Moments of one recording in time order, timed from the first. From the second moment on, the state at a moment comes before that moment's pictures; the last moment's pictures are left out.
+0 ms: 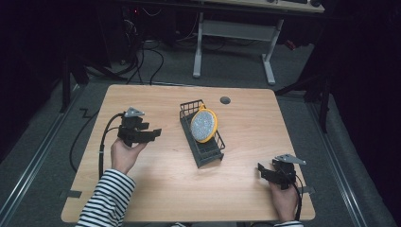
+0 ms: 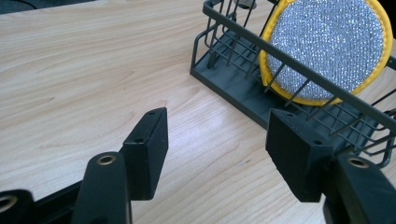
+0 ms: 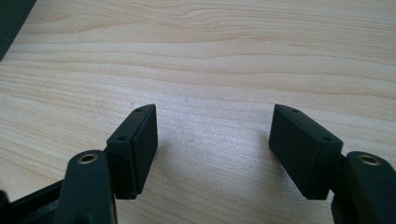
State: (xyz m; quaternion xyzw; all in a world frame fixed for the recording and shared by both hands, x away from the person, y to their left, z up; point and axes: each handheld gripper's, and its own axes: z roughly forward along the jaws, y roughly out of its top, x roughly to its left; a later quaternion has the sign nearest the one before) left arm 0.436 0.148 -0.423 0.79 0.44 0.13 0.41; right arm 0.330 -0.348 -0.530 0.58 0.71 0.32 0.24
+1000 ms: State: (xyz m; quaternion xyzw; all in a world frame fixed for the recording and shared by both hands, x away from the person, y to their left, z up) left arm 0.389 0.205 -0.435 0.75 0.48 0.16 0.42; right arm 0.330 -0.347 -0.530 0.58 0.71 0.31 0.25
